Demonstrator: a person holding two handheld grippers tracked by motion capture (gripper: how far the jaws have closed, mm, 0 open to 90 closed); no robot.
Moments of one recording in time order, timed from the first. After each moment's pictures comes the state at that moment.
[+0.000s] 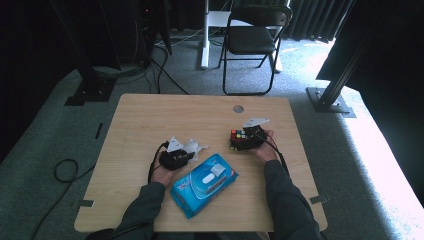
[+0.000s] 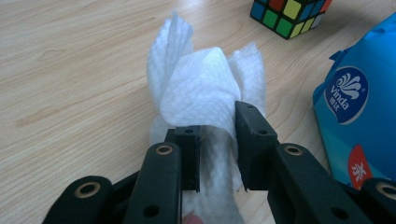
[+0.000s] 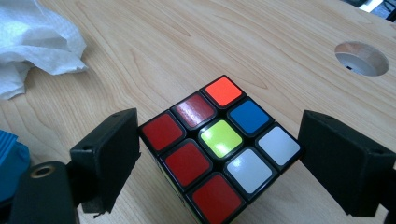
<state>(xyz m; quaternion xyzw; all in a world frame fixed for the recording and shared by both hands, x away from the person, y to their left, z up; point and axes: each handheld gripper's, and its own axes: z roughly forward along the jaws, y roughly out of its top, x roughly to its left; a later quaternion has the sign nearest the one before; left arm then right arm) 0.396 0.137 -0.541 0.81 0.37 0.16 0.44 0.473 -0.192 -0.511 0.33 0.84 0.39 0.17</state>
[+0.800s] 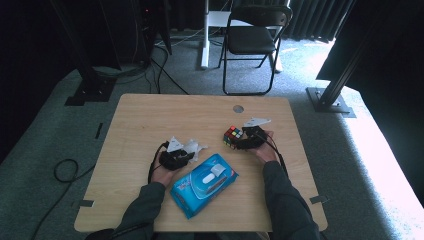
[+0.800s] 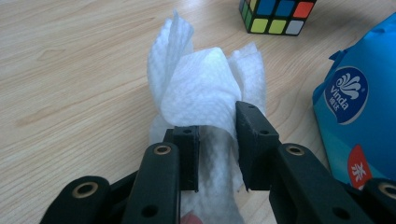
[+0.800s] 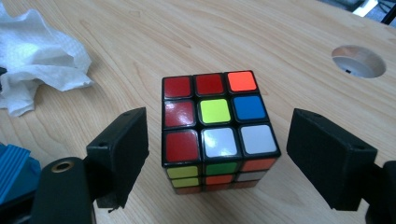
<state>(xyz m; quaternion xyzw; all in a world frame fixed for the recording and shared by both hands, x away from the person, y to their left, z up) 0.396 0.137 -0.541 0.81 0.37 0.16 0.44 0.470 -0.191 -0.510 0.35 0.83 0.41 0.16</state>
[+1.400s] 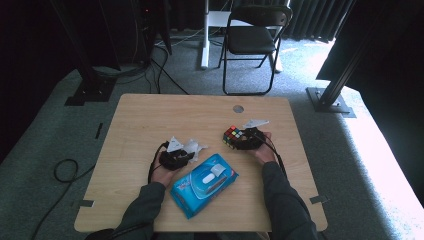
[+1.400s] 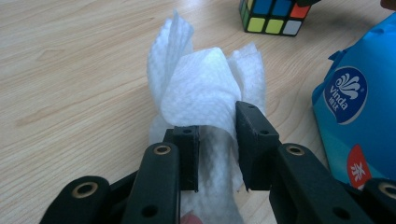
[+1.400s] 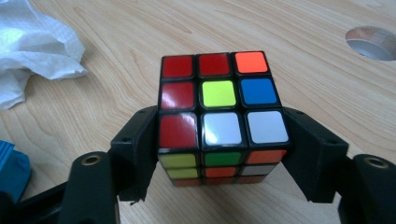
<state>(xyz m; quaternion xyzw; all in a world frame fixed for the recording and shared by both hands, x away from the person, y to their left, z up) 0.396 0.137 -0.541 0.81 0.37 0.16 0.44 0.473 -0.189 -0.522 0.36 0.83 0.41 0.15</state>
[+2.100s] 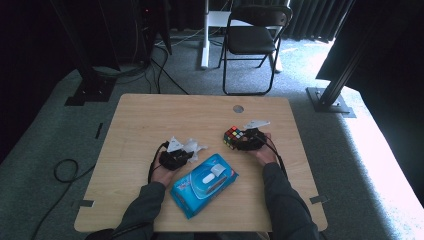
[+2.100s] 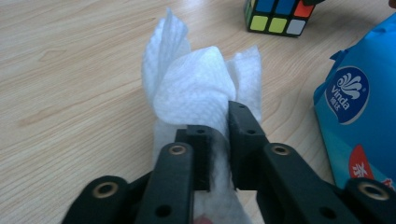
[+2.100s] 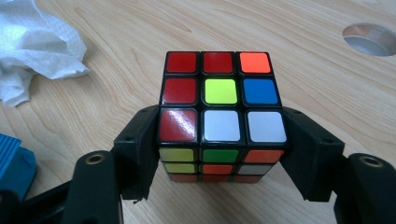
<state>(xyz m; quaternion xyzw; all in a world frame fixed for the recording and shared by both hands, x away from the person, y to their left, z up) 0.396 0.137 -0.541 0.81 0.37 0.16 0.43 0.469 -0.192 -0.521 0.36 0.83 0.41 0.15</state>
